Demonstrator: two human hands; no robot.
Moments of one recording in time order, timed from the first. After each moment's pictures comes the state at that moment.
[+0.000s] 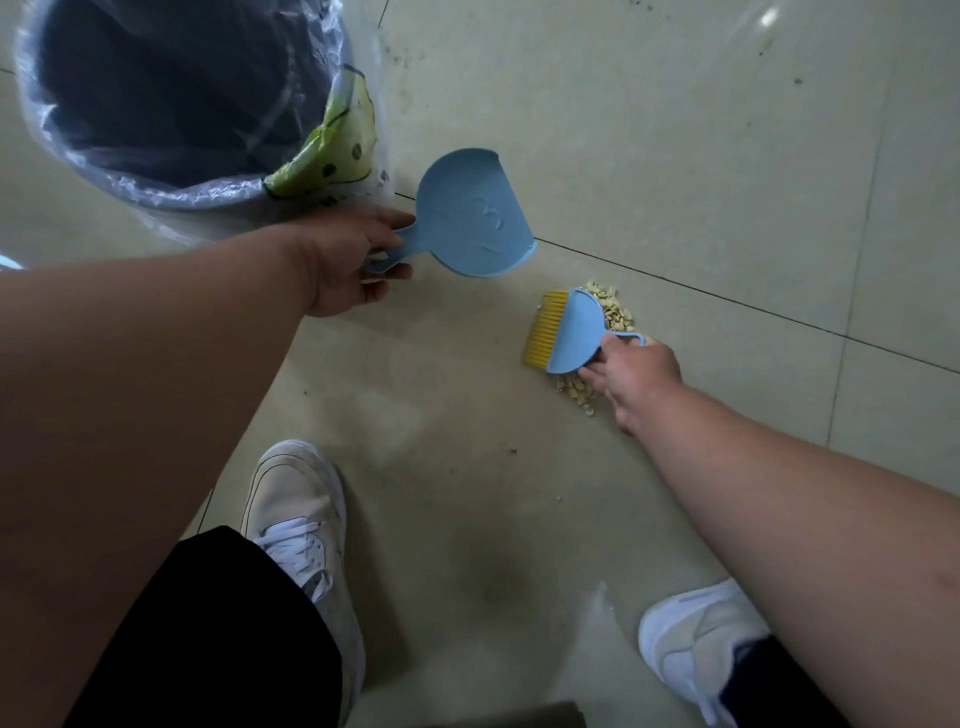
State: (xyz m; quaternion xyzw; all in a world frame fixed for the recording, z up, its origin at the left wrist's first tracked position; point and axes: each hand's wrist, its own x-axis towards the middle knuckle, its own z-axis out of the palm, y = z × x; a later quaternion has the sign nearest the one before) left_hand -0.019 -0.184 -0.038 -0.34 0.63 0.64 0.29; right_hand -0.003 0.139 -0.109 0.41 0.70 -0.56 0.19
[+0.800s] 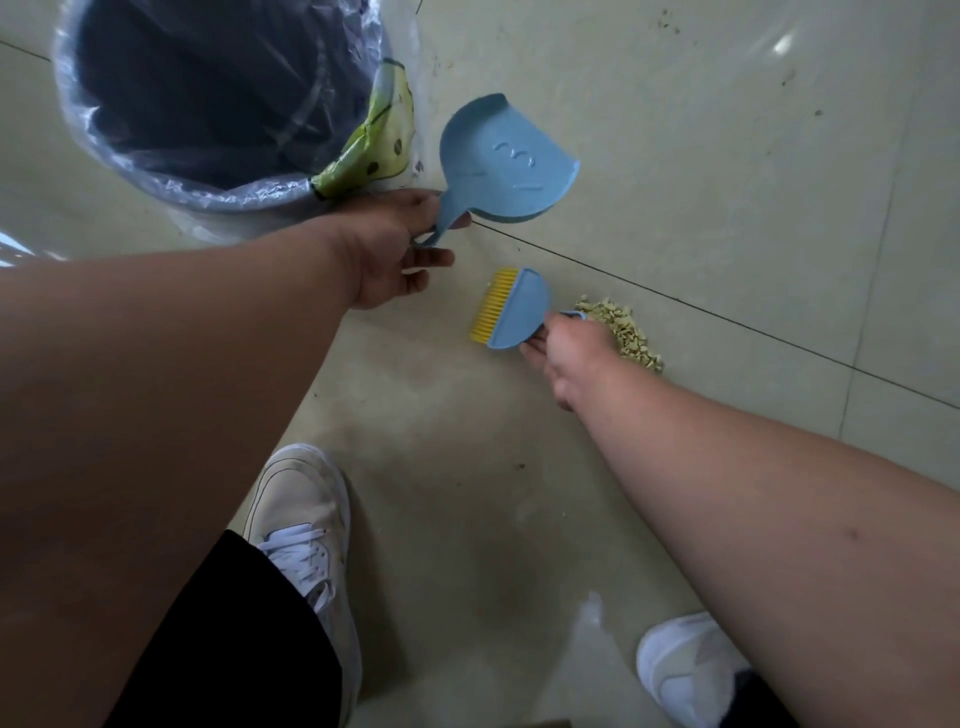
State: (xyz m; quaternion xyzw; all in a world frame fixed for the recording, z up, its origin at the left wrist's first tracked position) left_hand -0.034 -0.177 -0.029 -0.33 0.59 0.69 0.25; right_hand -0.028 0.049 -0.116 0.40 0.63 -0.62 0.26
